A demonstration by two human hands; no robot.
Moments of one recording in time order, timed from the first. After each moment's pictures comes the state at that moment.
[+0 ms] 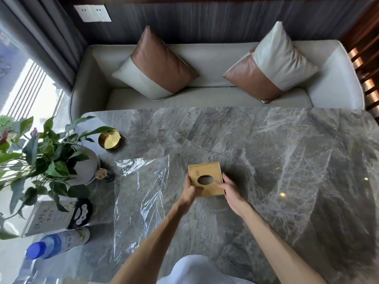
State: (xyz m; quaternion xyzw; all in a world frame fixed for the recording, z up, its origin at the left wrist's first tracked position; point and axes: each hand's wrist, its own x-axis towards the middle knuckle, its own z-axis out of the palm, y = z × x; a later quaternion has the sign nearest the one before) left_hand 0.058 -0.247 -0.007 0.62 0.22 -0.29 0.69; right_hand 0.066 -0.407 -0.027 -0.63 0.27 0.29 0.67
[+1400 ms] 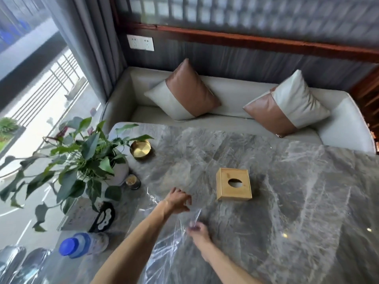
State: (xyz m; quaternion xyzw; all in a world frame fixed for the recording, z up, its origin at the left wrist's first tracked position) left_hand 0.083 -0.083 -0.035 0.92 -0.17 -0.34 0.08; right_hand -0.023 -0.209 -0.049 -0.66 0.34 0.36 0.56
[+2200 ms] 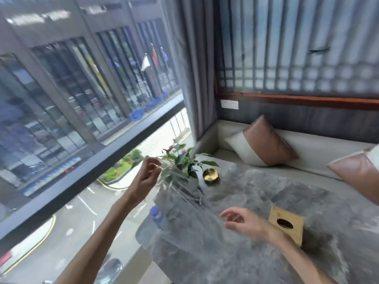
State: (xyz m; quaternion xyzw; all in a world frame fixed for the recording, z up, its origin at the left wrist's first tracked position) left_hand -0.125 -0.007 0.316 0.84 0.14 0.19 0.48; right_hand 0.023 -0.299 0.168 -0.77 -0.37 0.34 0.39
